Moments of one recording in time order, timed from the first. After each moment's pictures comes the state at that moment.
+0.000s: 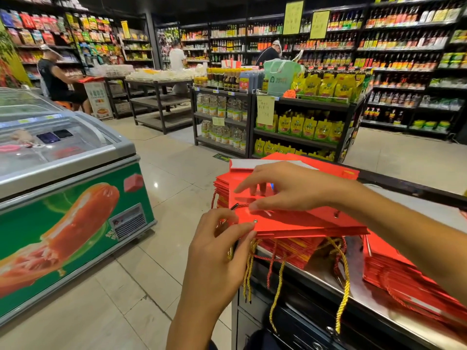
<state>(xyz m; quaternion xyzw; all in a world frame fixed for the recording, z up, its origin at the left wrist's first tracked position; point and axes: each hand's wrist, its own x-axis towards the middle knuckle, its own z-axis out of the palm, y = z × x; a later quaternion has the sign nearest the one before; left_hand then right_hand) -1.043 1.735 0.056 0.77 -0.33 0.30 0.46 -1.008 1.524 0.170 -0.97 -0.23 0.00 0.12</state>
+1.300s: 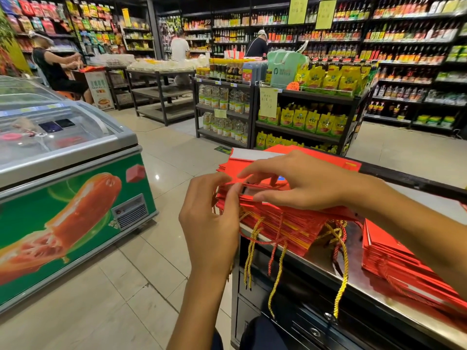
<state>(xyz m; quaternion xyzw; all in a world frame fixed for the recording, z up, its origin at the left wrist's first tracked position) -1.036 1.719 0.084 0.70 -0.20 0.34 0.60 -1.042 1.531 0.181 -0.95 -0.27 -0.07 0.12</state>
